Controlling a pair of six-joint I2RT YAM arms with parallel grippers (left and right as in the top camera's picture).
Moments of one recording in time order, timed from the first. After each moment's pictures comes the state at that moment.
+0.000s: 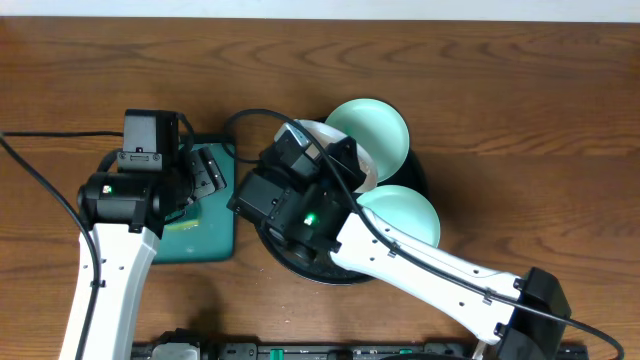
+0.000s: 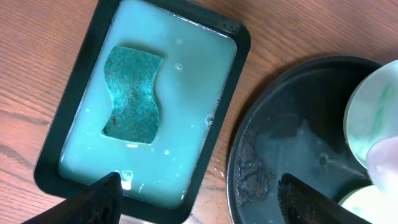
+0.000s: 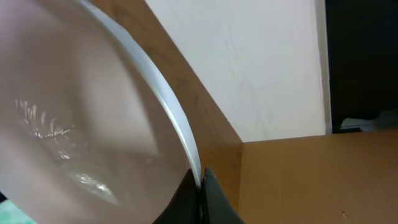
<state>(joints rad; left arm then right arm) -0.06 1.21 1.16 -1.06 -0.03 -0.46 1.08 1.78 1.60 -1.11 1.19 0.12</state>
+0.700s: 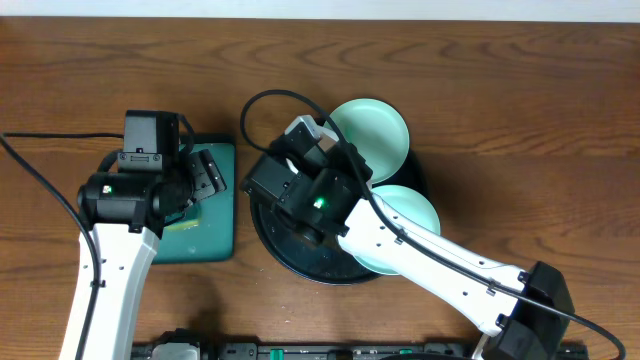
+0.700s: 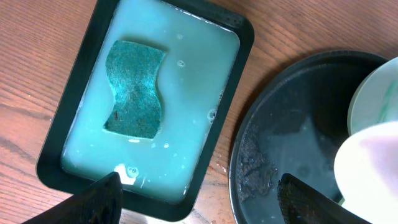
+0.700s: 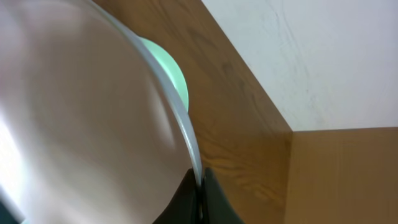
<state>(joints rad) -0.06 1.21 1.16 -1.07 -0.03 -0.46 1.02 1.78 1.60 -1.11 0.97 0.18</state>
